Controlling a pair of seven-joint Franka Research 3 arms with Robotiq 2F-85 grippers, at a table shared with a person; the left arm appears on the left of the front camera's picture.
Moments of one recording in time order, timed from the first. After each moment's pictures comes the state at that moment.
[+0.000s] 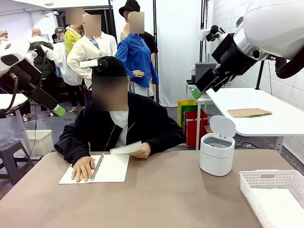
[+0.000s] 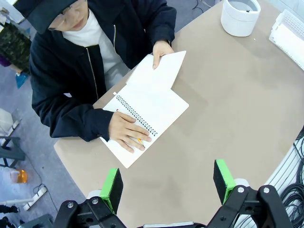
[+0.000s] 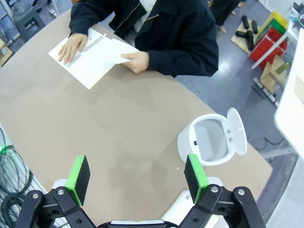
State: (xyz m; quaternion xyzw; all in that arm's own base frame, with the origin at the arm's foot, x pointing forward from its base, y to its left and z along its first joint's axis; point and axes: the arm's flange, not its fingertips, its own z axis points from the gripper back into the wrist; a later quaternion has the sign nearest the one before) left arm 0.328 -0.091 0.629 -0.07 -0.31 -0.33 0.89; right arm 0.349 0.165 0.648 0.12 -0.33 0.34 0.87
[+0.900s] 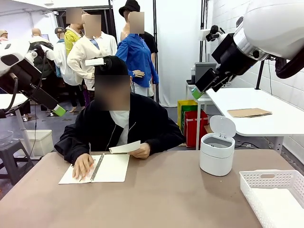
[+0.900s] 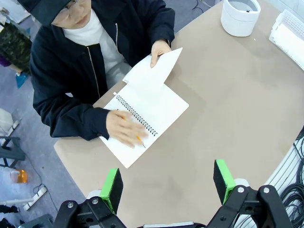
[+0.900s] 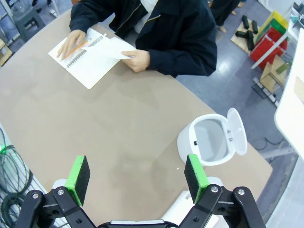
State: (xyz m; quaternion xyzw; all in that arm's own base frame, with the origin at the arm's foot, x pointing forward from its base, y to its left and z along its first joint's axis) left arm 0.328 -0.091 0.630 -0.07 -0.31 -0.33 0.89; right arm 0.349 0.165 0.648 0.12 -0.33 0.34 0.87
